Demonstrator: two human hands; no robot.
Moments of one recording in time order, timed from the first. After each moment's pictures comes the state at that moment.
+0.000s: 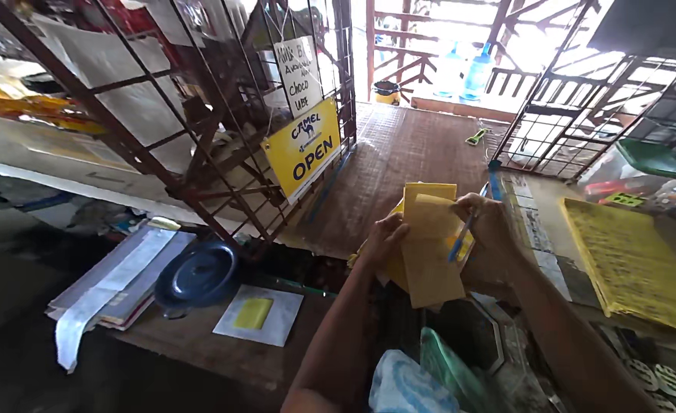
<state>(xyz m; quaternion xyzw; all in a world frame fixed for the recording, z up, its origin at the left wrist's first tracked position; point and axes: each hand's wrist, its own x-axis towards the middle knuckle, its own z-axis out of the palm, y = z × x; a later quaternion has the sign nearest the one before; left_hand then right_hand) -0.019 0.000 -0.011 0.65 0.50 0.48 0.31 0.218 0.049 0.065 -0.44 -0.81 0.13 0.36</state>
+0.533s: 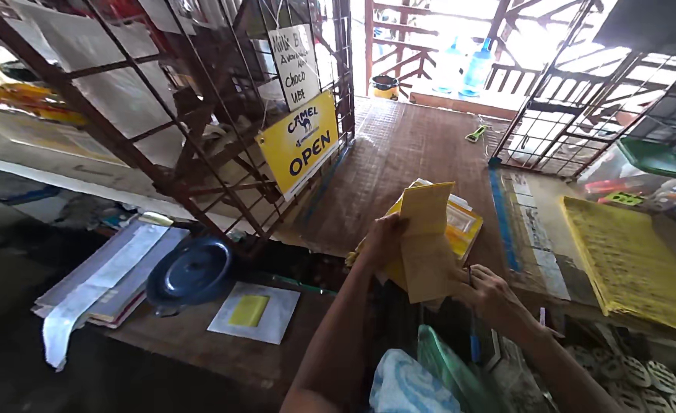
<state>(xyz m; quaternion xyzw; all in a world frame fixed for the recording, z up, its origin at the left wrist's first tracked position) -0.016 0.004 -0.005 0.65 0.58 0.40 0.29 0.266 -0.026 -0.029 -0.23 -0.94 -0.05 0.25</state>
